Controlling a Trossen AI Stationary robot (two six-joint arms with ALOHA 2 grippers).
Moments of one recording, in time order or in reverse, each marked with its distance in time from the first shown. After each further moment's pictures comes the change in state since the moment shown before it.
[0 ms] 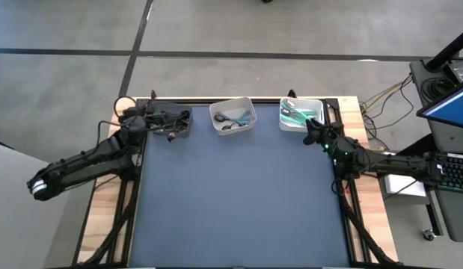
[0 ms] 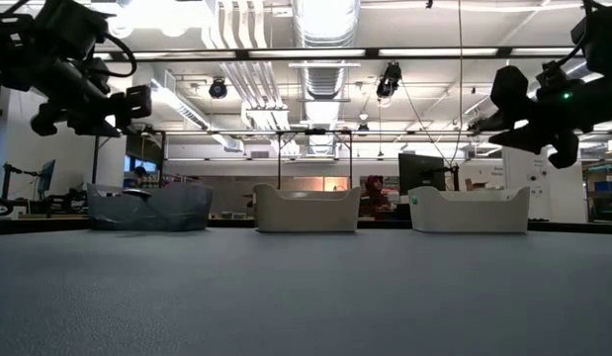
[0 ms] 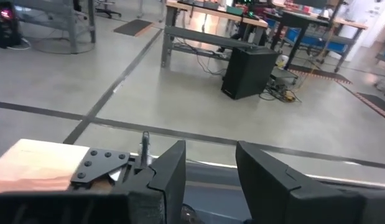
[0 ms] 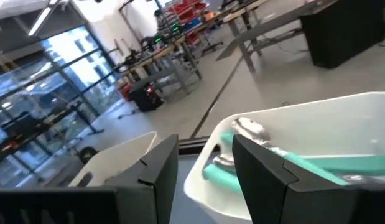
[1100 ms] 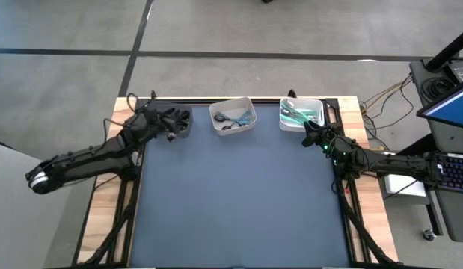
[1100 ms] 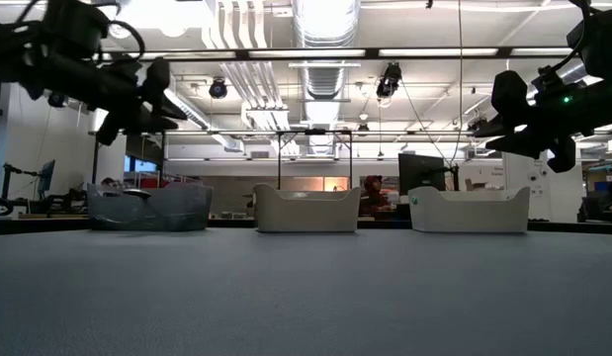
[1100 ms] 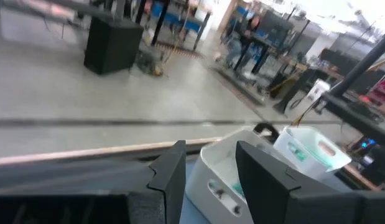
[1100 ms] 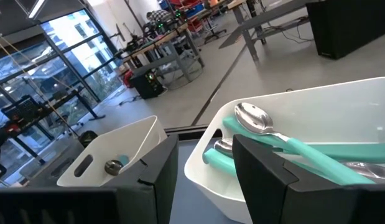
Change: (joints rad) left arm -0.002 0.153 -0.026 0.365 0.585 -0.006; right arm 0.000 0.008 -0.001 -0.049 -0.043 0.019
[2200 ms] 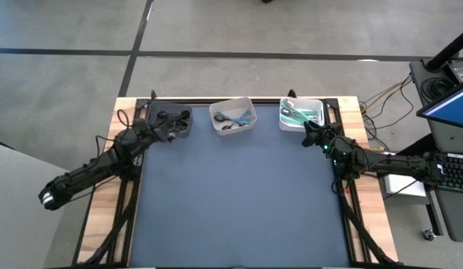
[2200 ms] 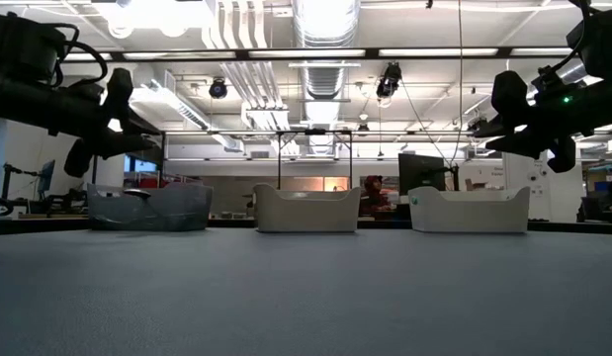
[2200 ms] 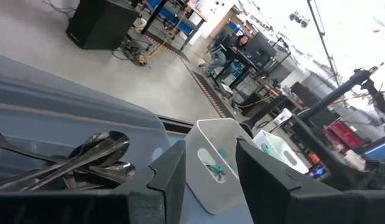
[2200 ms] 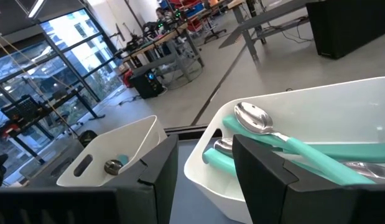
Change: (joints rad) left arm -0.001 -0.507 -0.229 -0.231 0.037 -0.252; right arm 0.000 0.002 0.000 -0.001 0.000 0.000
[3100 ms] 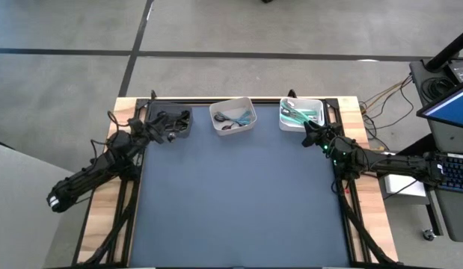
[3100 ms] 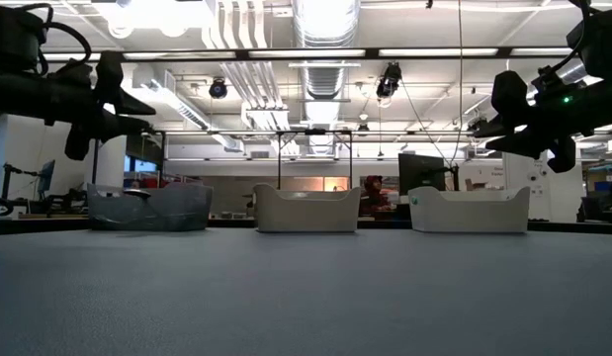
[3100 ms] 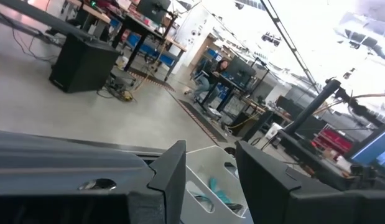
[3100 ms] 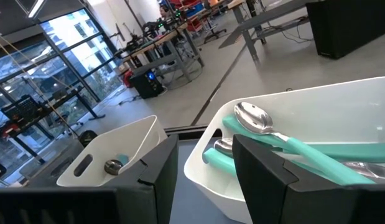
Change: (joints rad) left arm 0.000 -0.155 -0.002 0.000 -0.004 0.169; right arm 0.000 0.000 0.000 0.000 0.000 0.000
